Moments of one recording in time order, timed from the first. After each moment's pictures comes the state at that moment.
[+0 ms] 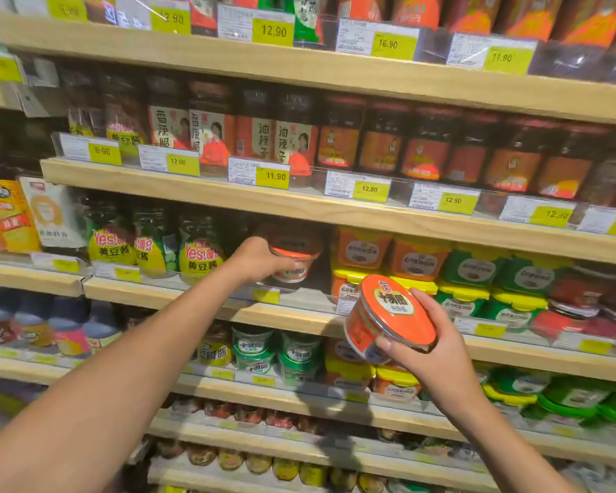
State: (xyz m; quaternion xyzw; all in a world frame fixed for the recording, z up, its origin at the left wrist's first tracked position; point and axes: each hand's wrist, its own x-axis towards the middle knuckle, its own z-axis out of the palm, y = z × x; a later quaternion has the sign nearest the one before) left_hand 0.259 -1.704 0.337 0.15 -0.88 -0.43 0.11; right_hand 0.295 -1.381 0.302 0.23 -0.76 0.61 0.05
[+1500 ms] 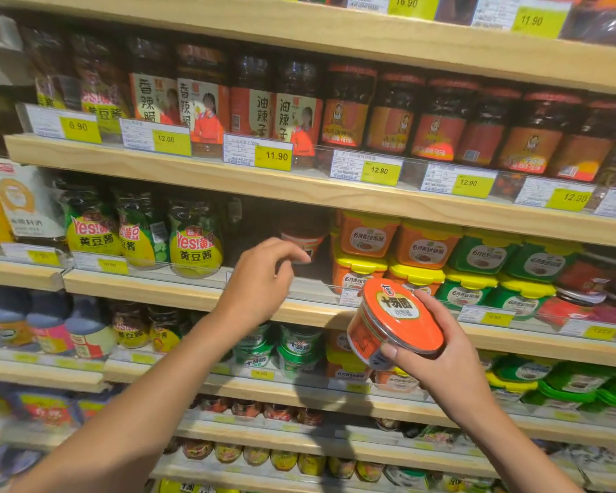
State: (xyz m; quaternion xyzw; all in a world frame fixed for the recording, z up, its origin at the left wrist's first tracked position) left_hand 0.313 -1.663 0.313 0.01 -0.88 -0.35 0.32; right_hand 0.304 -1.387 0.290 0.21 -0.79 0.57 0.04
